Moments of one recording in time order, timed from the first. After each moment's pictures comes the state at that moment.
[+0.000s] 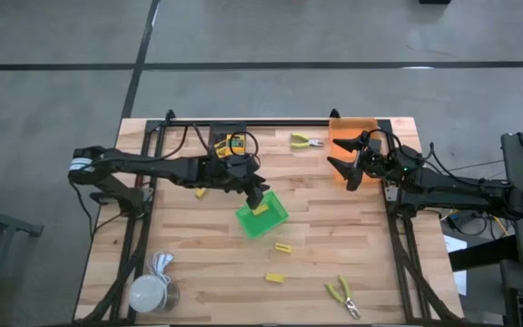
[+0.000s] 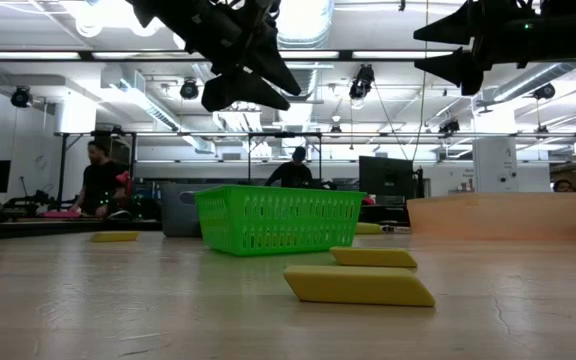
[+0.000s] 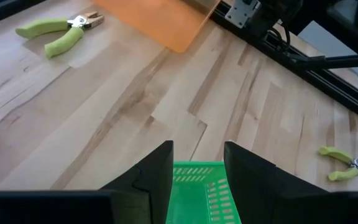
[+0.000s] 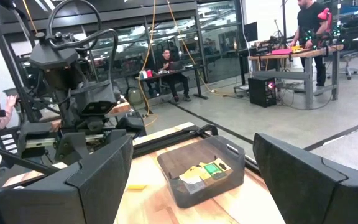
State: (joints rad) left arm 0.04 1.47 1.07 -0.17 -0.13 -0.53; right arm -0.31 0.59 0.31 0.39 0.05 0.21
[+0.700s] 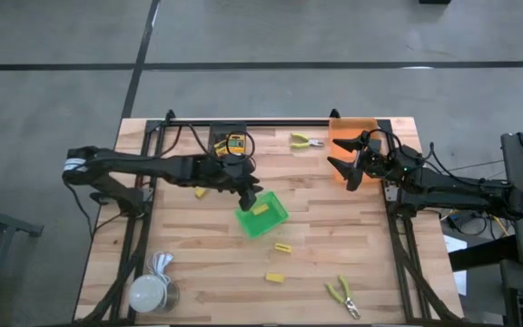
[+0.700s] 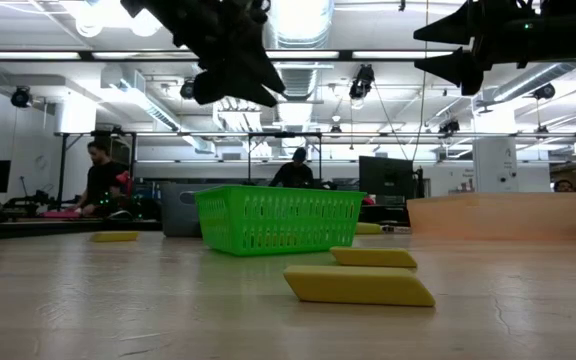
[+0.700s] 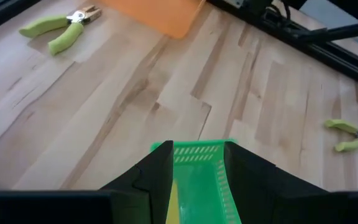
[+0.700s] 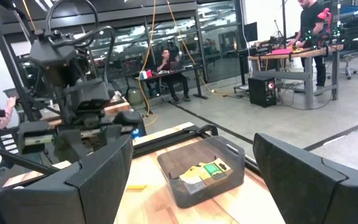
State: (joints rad) left arm 0.04 1.42 1.07 -0.27 -0.11 -0.45; right arm -0.31 0.59 0.31 0.39 0.05 0.21
